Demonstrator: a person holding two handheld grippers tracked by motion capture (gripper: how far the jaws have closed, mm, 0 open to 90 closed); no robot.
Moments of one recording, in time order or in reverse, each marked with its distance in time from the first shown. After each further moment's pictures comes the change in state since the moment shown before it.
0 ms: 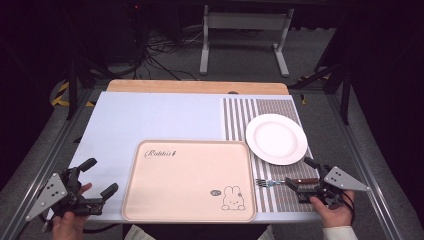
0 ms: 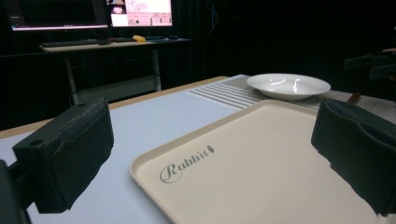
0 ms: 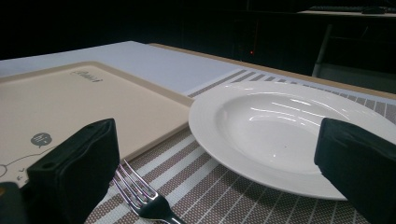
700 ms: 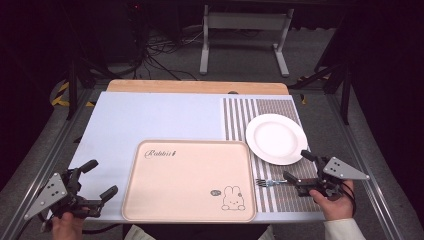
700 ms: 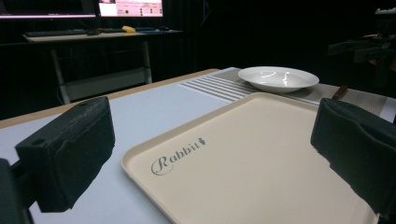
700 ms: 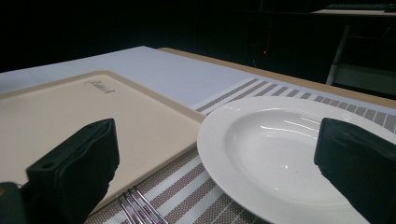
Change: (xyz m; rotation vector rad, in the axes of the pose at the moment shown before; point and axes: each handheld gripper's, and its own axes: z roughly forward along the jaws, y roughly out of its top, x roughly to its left) left arm 0.001 0.001 -0.002 0.026 -0.046 -0.018; right arm -0.006 0.026 0.012 0.016 0.056 0.002
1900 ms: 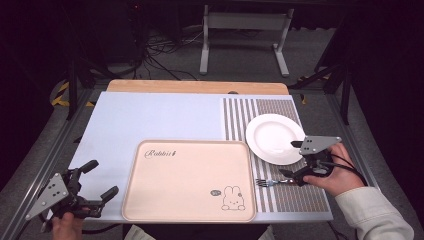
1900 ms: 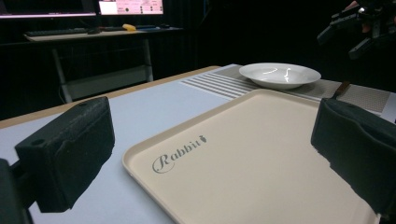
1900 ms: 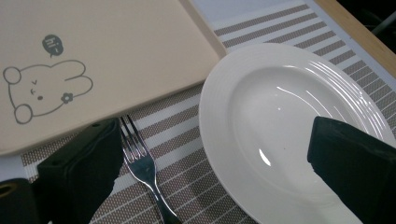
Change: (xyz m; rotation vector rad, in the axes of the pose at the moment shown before) left arm -0.001 0.000 0.000 0.006 0.003 0.007; right arm -0.005 0.071 0.036 0.552 0.140 -0.311
